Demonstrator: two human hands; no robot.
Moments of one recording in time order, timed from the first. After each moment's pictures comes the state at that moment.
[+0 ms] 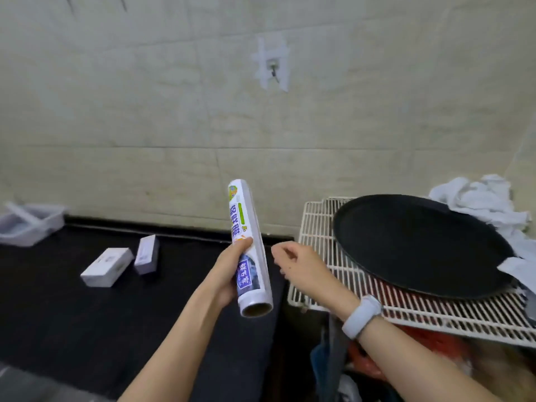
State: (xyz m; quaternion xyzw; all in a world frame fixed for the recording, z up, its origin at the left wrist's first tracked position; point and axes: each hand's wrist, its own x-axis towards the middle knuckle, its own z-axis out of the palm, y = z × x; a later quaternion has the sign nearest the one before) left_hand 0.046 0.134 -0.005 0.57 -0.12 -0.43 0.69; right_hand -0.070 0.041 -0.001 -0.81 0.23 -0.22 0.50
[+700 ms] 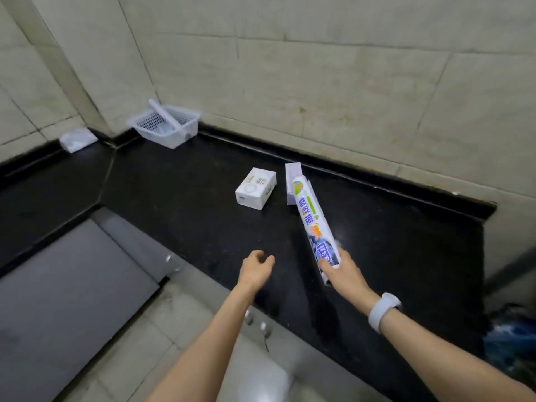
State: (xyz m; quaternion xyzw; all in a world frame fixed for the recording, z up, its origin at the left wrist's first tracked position) left_hand 0.325 0.404 -0.181 0.85 -0.01 -0.26 0.46; right_hand 0.226 0.242 -0.190 -0.78 0.34 -0.04 0.52
